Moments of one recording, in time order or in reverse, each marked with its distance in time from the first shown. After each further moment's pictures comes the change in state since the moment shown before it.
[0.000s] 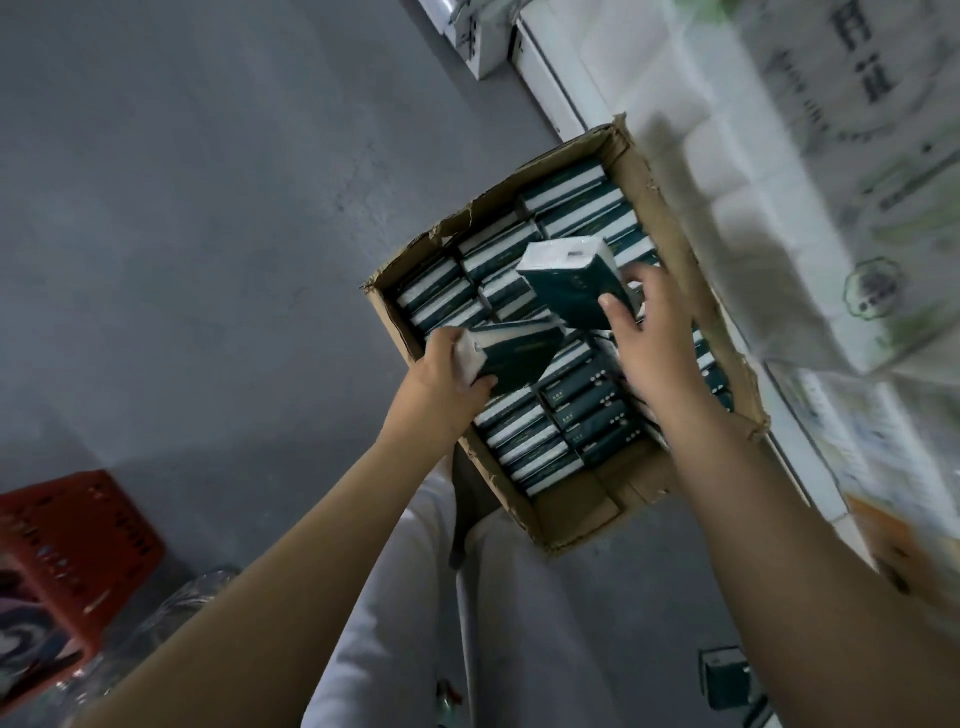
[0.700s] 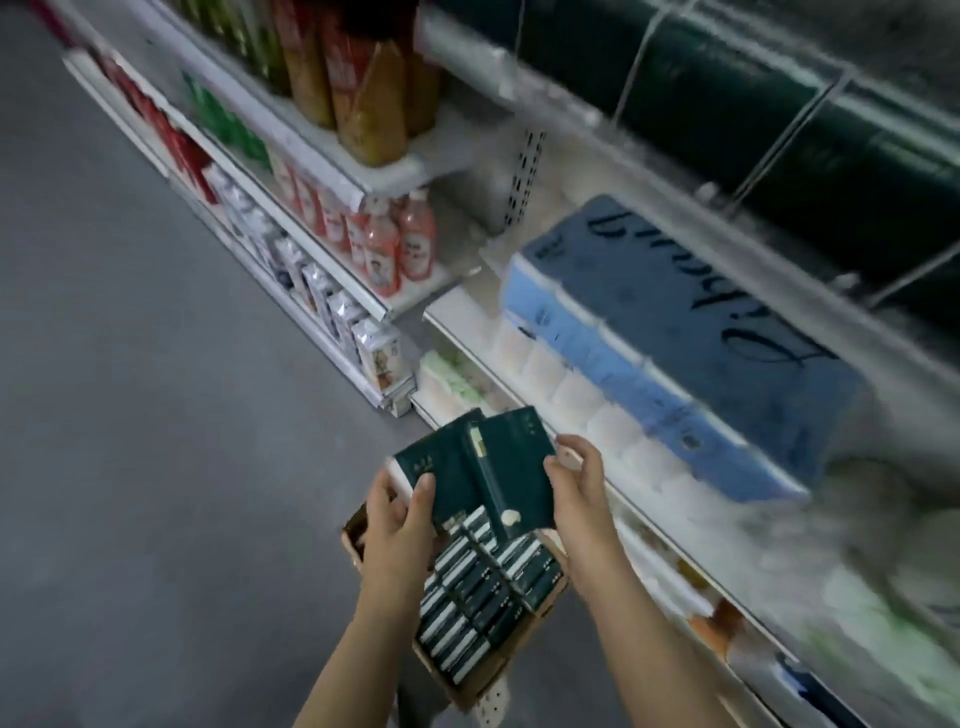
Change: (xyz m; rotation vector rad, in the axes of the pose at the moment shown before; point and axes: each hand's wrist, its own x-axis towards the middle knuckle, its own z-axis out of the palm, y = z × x) left_hand -0.343 0.267 -0.116 -0.878 0.186 0.126; right_hand -0.260 -0.205 -0.341 0.912 0.130 0.198
